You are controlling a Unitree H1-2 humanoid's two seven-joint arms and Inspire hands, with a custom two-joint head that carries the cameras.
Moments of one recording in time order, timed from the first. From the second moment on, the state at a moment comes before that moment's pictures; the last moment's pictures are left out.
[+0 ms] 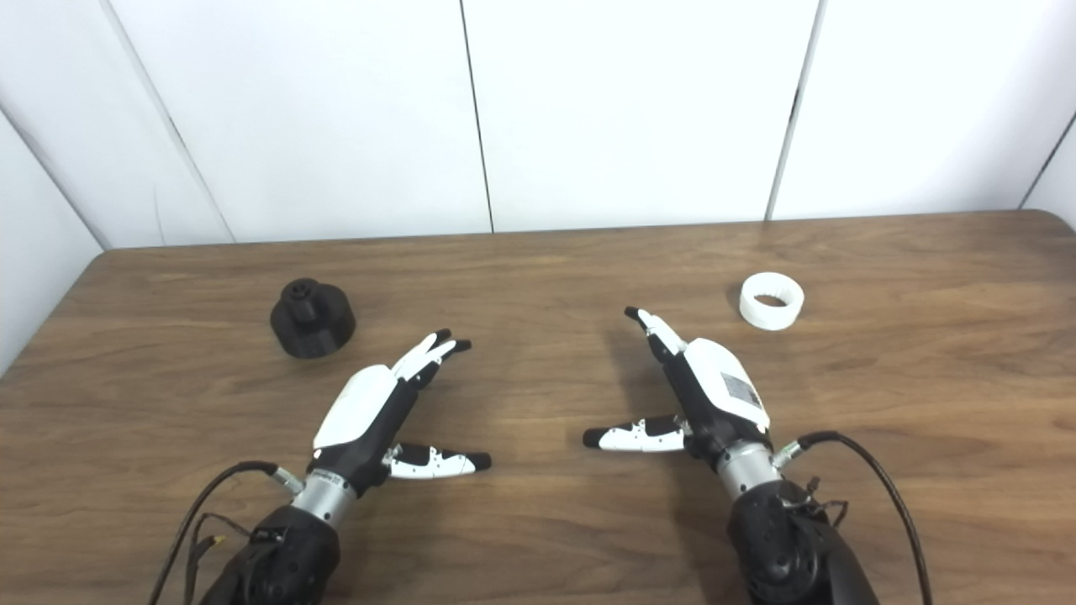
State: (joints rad) left arm -0.11 0.20 -0.24 -0.06 0.69 0.00 -0.05; right arm -0.16 -0.20 0.23 -0.15 -0.69 0.19 0.09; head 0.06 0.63
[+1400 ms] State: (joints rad) left arm -0.12 0.17 -0.18 -0.03 0.79 0.04 0.09; right arm -0.16 -0.26 0.19 -0.13 -0.62 0.16 0.09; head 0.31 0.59
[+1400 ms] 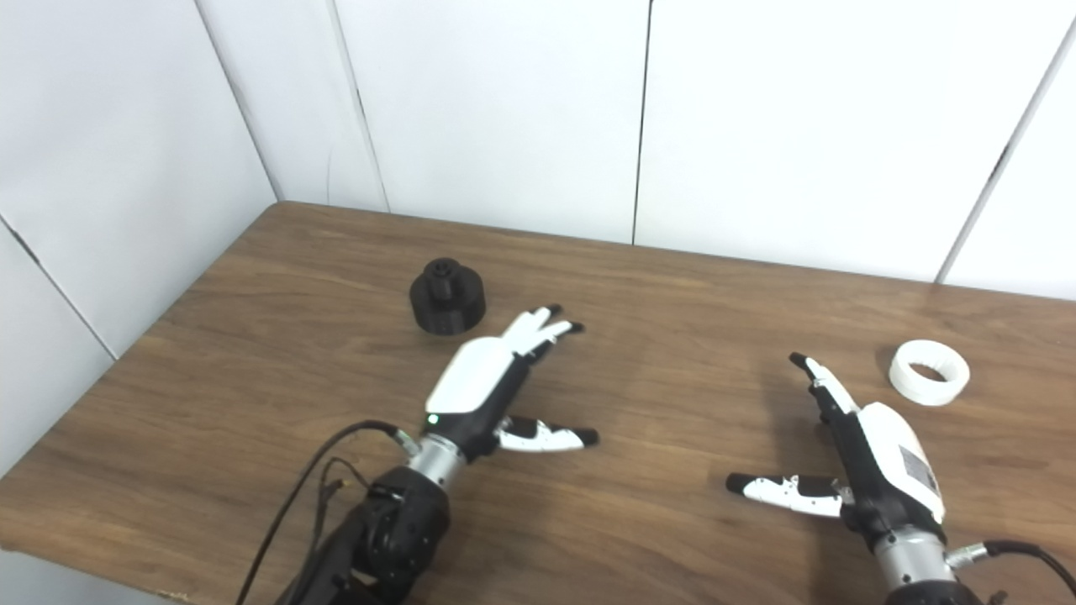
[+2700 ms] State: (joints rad) left arm -0.31 0.34 -0.03 0.18 0.81 0.20 0.22; right arm -0.17 -0.26 0.18 -0.13 -0.61 0.16 0.09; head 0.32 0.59
